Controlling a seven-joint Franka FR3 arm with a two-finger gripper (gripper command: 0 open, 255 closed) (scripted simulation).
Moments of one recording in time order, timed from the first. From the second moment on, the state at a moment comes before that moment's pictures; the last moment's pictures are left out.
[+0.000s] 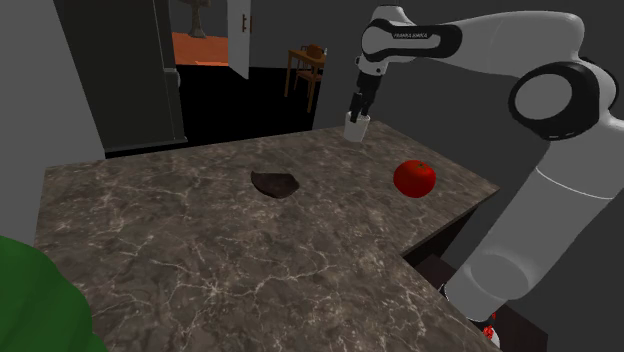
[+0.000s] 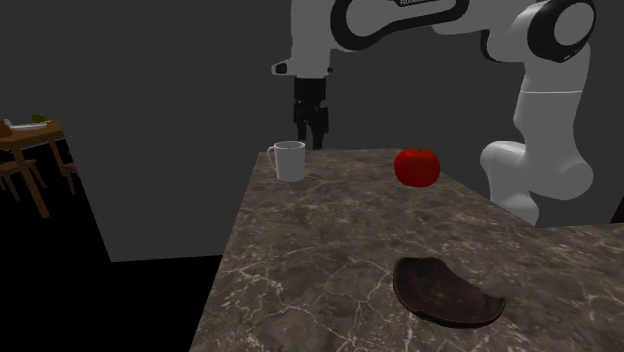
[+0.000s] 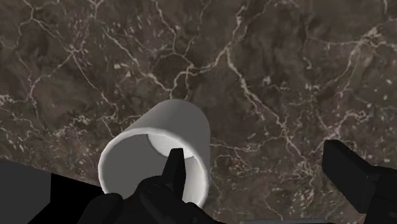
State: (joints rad) arm -0.09 0.06 -0.16 -1.69 -0.03 1.77 -0.44
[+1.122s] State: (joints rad) arm -0.12 0.19 -0.18 -1.65 -0.02 1.86 -0.49
